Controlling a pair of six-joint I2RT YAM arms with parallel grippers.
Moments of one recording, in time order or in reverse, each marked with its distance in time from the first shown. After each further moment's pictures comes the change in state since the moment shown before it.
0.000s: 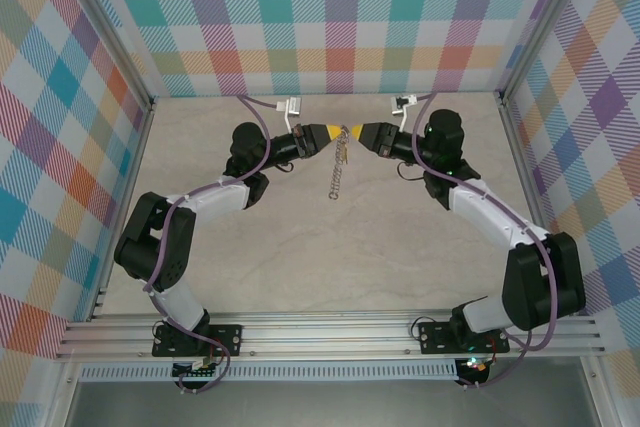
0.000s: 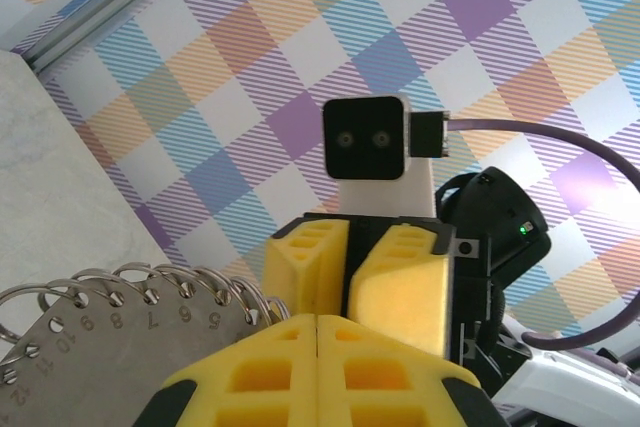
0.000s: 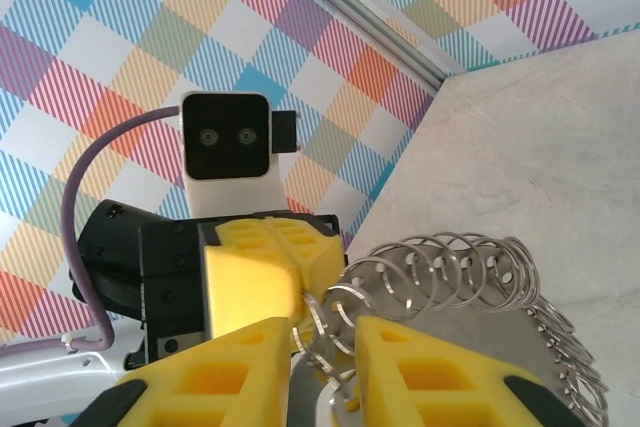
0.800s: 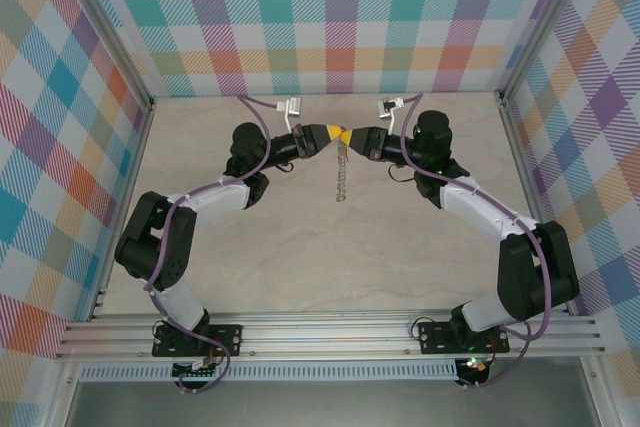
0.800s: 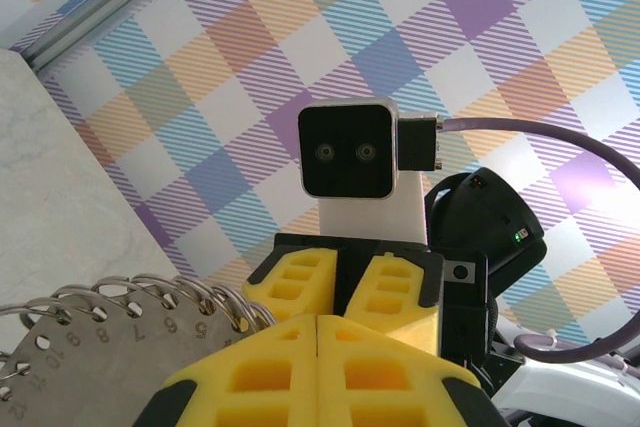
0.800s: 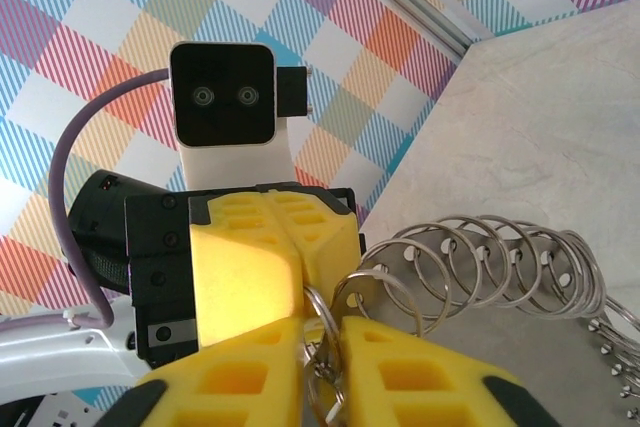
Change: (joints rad) left arm 0.000 0.006 0.000 0.008 0.004 -0.003; right arm 0.046 0.050 0.010 0.031 -0.027 0.003
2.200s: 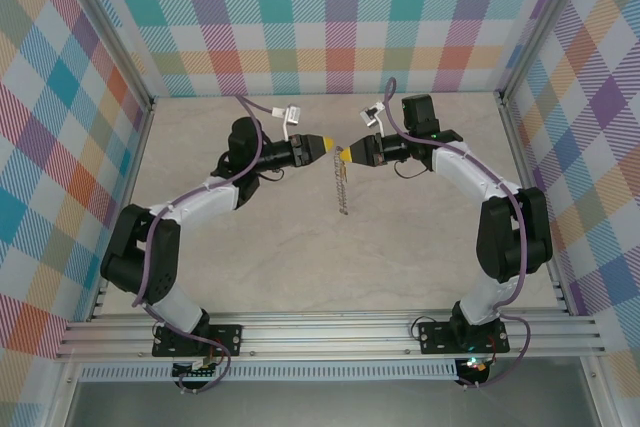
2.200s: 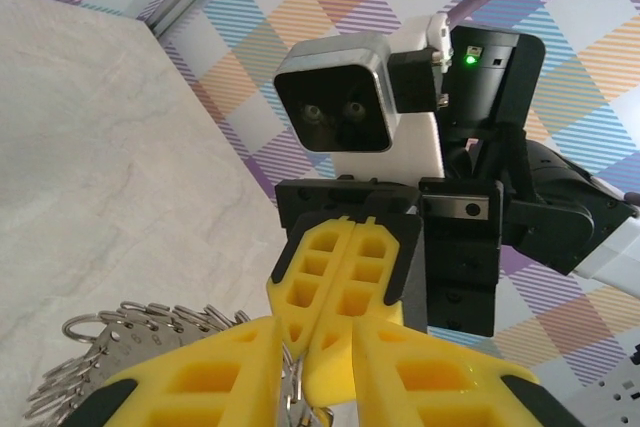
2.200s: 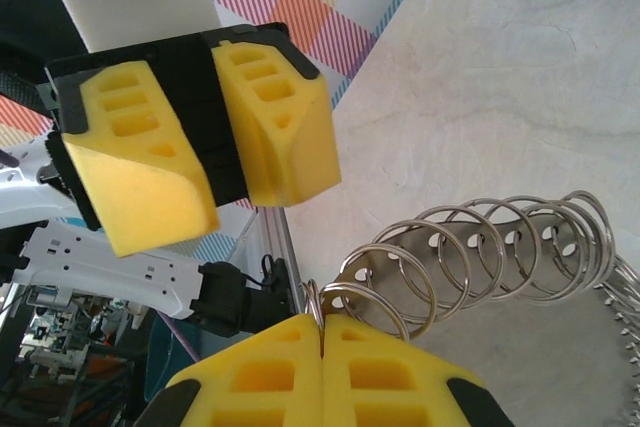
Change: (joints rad) left arm 0.039 -0.101 -0.006 -0.436 -0.005 0.349; right arm -0.069 0.244 0.333 -0.752 -0.364 -0.577
